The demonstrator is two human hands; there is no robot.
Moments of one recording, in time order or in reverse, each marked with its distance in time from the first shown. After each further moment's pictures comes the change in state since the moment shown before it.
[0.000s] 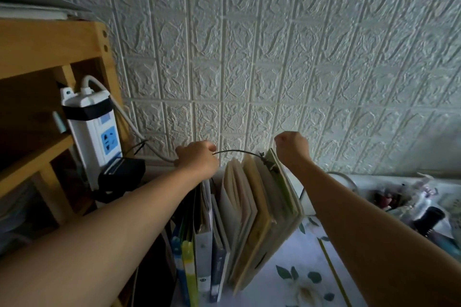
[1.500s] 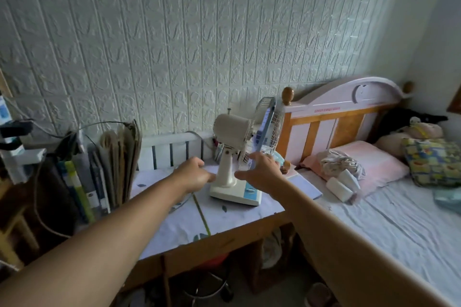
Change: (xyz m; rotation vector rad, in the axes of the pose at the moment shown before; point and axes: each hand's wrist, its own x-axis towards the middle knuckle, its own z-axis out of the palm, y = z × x) left_hand -0.464 0.165 0.069 -0.196 -0.485 0.264; right_hand -0.422 0.205 -0.322 -0.034 -0.032 0.228
